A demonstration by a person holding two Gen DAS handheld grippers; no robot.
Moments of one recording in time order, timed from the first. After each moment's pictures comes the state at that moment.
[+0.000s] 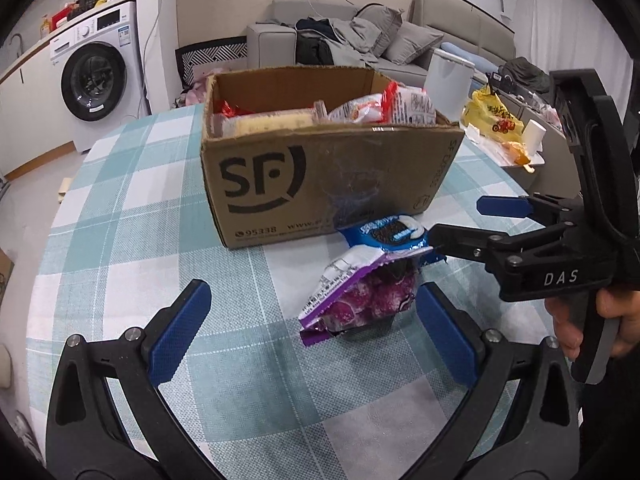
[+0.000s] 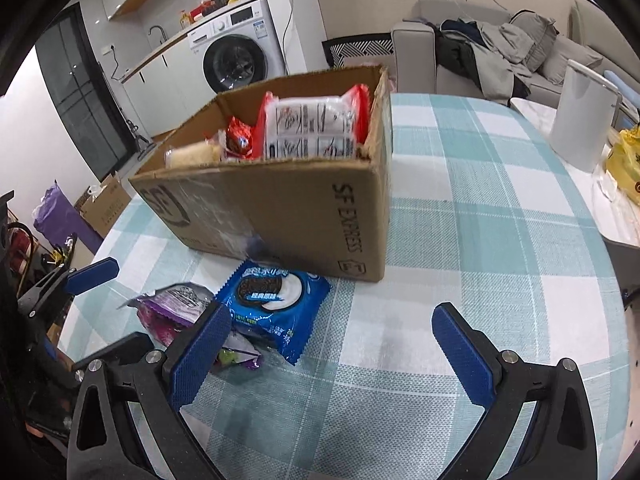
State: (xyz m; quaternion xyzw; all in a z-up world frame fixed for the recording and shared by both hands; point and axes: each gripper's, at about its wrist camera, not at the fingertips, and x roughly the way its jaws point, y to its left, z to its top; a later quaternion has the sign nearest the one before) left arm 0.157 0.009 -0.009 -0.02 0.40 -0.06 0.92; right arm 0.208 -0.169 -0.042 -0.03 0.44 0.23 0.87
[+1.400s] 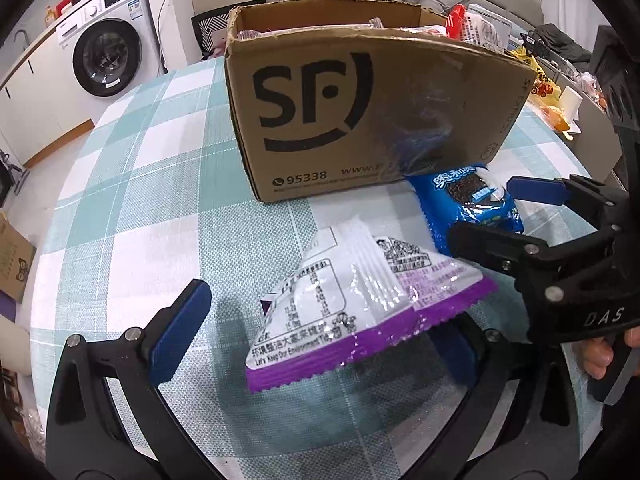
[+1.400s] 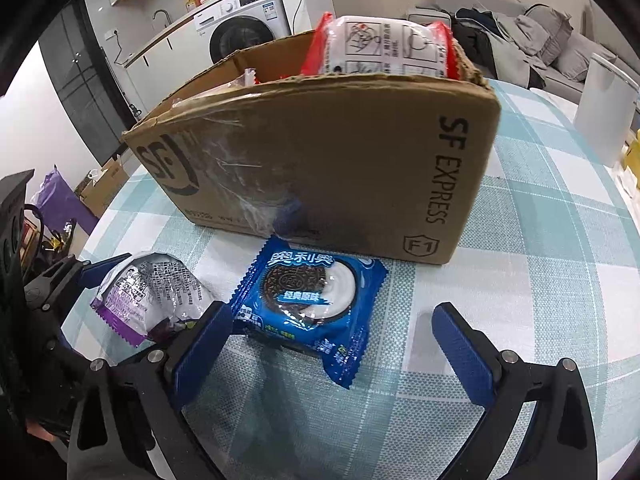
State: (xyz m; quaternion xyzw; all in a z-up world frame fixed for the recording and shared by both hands) left arm 0.207 0.045 -0.070 0.01 0.46 -0.01 0.89; right arm 0.208 -0.122 -0.082 -0.04 0.46 0.24 0.86
